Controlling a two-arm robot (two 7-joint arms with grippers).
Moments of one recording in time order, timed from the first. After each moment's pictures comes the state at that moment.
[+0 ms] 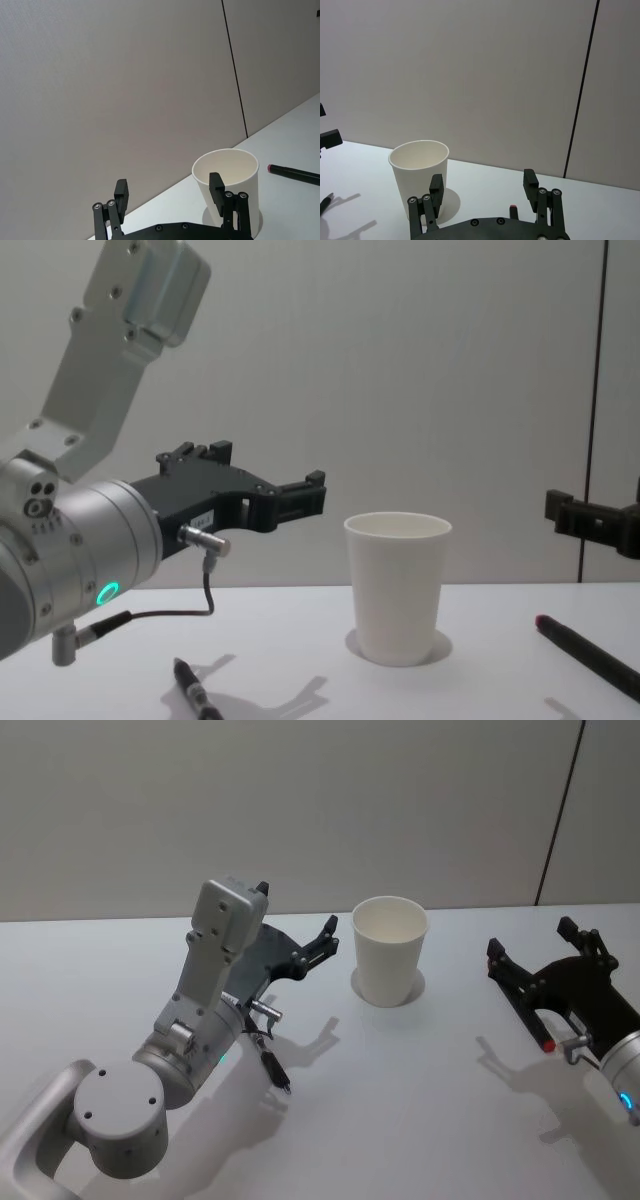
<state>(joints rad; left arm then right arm) -0.24 0.38 0.45 -1.63 -0.20 0.01 -0.01 -0.01 0.34 -0.23 -1.77 0.29 0.03 0.07</state>
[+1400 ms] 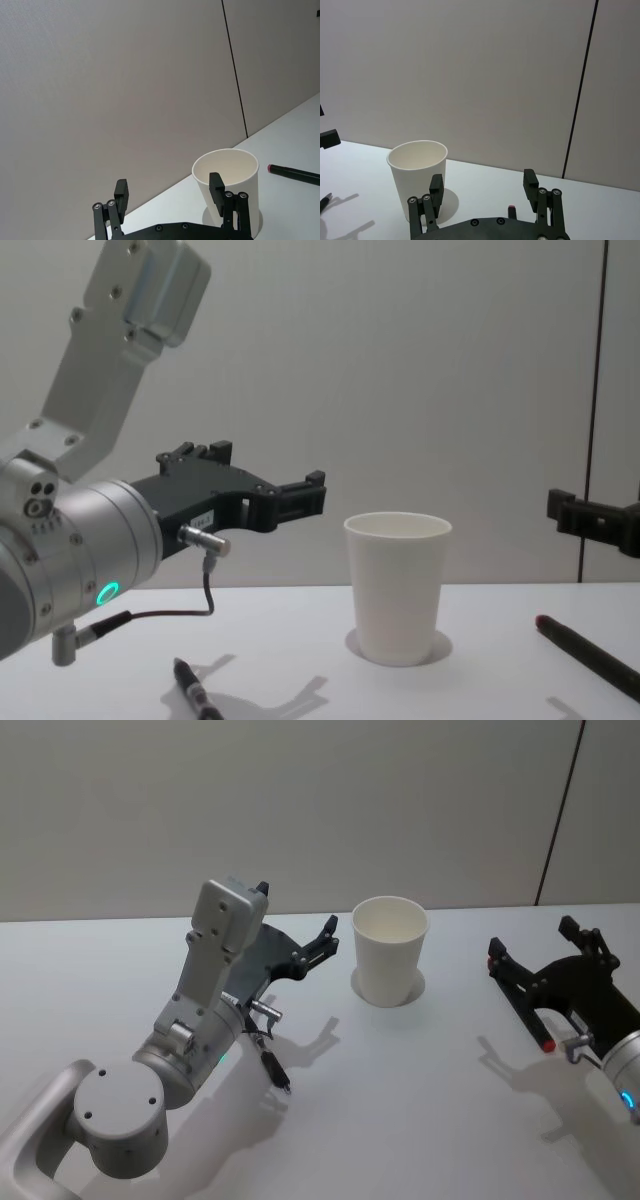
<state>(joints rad) -0.24 0.38 0.45 -1.63 -0.20 0.01 -0.01 -0.01 0.34 -0.22 -1.77 0.29 0.03 0.07</state>
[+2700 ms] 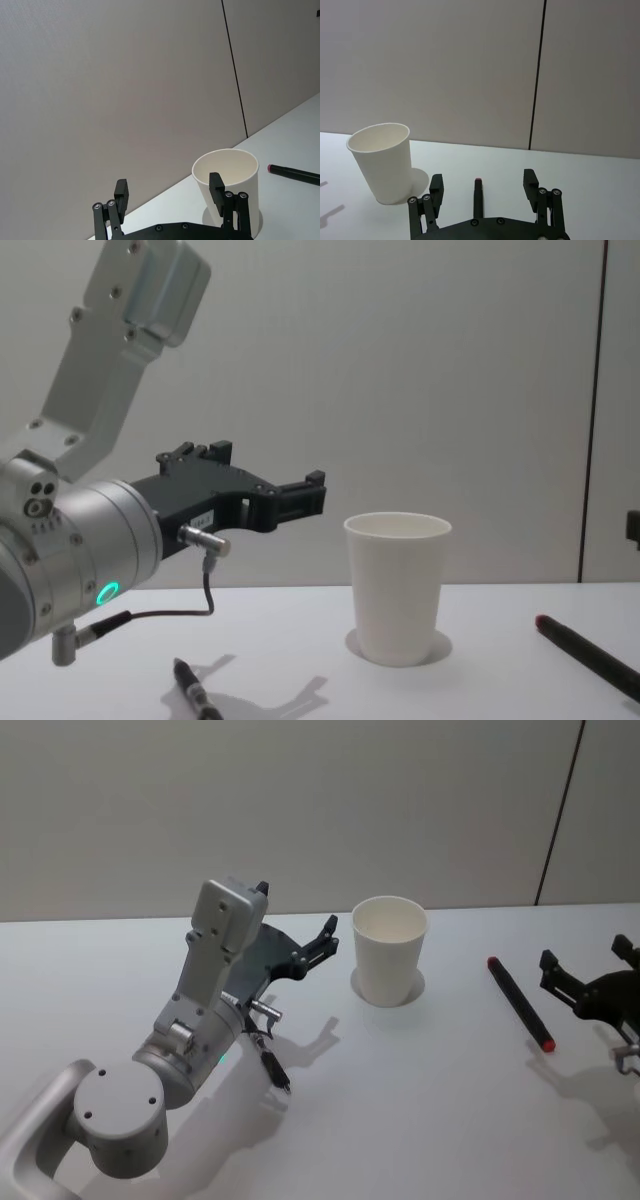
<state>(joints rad) -0.24 0.38 0.45 -1.63 -0.20 0.01 -0.01 -0.08 0.40 -0.15 -1.84 0.37 0.14 0.00</state>
